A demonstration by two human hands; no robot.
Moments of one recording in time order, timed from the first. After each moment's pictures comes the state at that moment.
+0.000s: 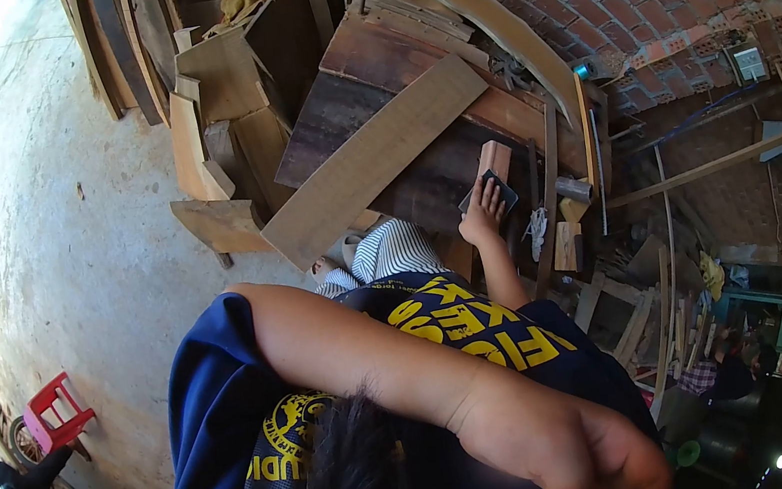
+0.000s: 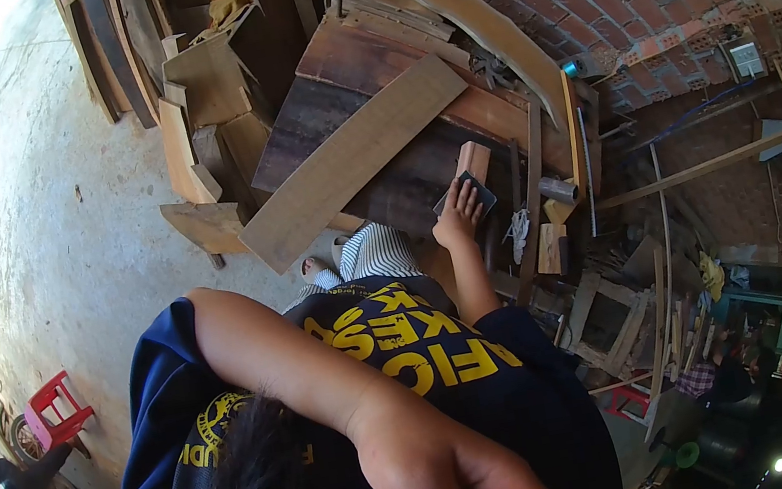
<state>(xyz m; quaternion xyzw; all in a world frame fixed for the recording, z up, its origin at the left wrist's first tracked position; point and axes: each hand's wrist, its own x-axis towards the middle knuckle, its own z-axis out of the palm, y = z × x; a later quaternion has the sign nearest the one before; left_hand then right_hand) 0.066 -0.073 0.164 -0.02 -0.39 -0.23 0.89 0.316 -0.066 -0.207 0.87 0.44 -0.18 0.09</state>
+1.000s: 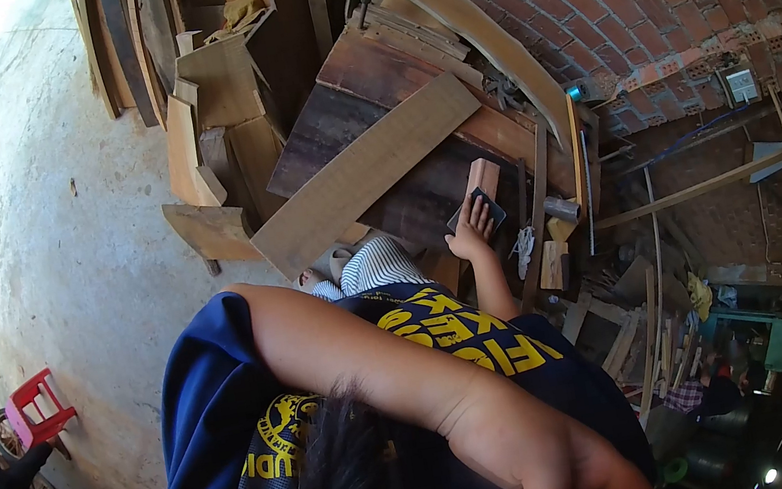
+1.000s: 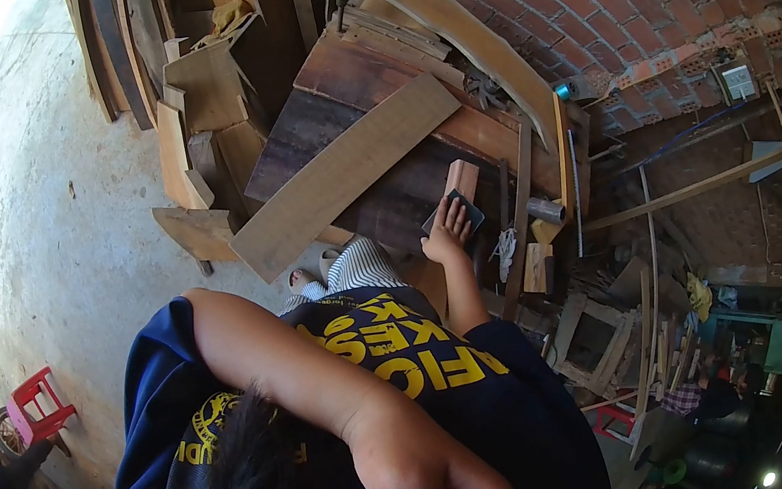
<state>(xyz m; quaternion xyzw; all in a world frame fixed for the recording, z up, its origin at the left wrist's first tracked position) 0.073 -0.077 0.163 -0.04 -0.47 -0.27 0.84 0.322 -0.064 -0.200 0.85 0.45 -0.23 0.13</state>
